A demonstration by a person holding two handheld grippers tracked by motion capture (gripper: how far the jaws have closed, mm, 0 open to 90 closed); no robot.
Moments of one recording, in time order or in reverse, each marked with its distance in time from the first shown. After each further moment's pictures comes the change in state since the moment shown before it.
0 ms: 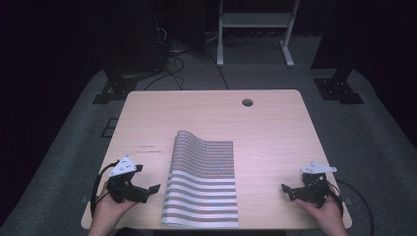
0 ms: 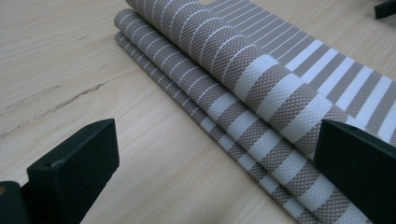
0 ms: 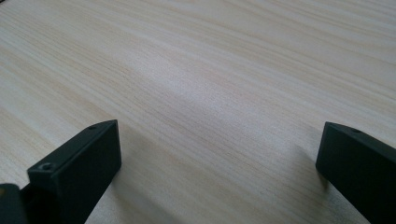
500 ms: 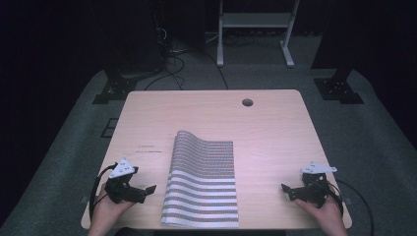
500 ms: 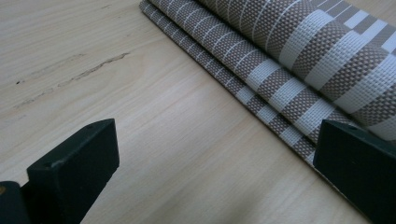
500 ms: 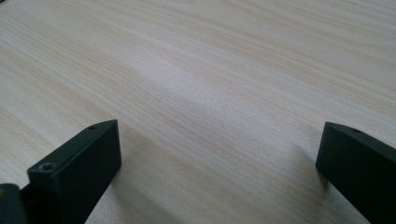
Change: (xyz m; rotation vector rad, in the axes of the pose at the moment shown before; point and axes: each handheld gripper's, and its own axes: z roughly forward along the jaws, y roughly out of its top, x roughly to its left) left arm 0.017 -0.021 0.007 0.043 0.063 -0.001; right arm 0.000 0.000 0.000 0.000 0.000 0.000
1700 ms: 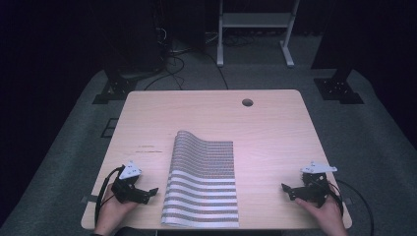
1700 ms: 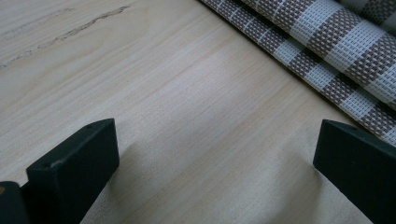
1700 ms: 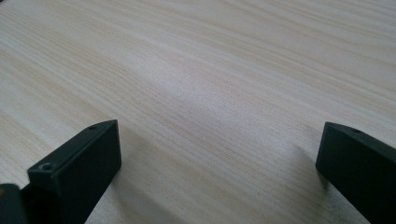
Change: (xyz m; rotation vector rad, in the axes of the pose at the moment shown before) left arm 0.013 -0.023 0.031 0.077 0.028 0.022; right arm -0.001 0.000 0.000 -0.002 -0.001 0.003
